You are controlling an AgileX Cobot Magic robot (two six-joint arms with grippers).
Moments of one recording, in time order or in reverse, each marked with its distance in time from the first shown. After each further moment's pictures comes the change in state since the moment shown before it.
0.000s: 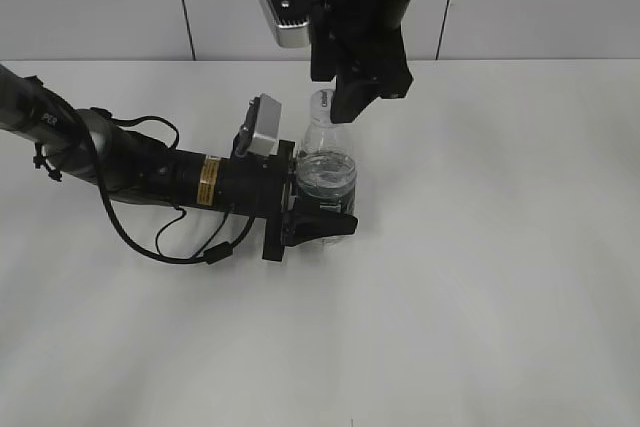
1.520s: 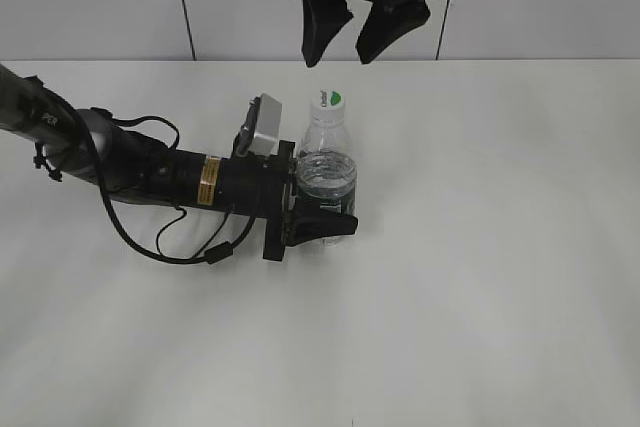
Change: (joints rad) left arm 0.000 0.000 0.000 -0.008 0.000 -0.009; right arm 0.000 -0.087 0.000 -0.003 -0.005 1.570
